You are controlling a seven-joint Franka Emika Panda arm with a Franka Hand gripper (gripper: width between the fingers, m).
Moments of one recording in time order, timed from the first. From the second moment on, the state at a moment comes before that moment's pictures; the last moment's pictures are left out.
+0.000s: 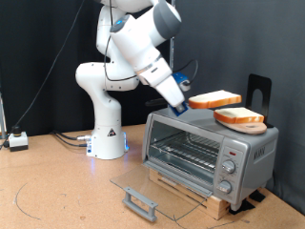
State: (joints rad) arm -0.46 -0.44 0.37 -2.55 0.89 2.04 -1.16
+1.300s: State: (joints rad) arm -0.61 -0.36 0.20 -2.55 0.65 1.97 -1.48
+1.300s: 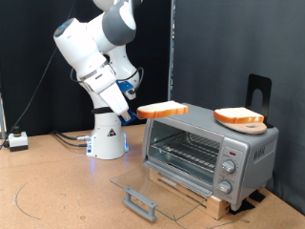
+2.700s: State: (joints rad) arm -0.52 -0.12 0.37 -2.61 0.61 2.24 -1.41
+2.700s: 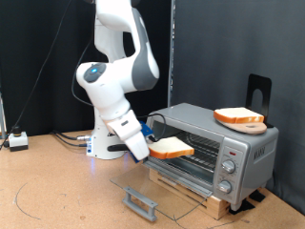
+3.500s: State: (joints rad) arm -0.43 -0.21 0.55 -2.68 0.64 2.37 -1.29
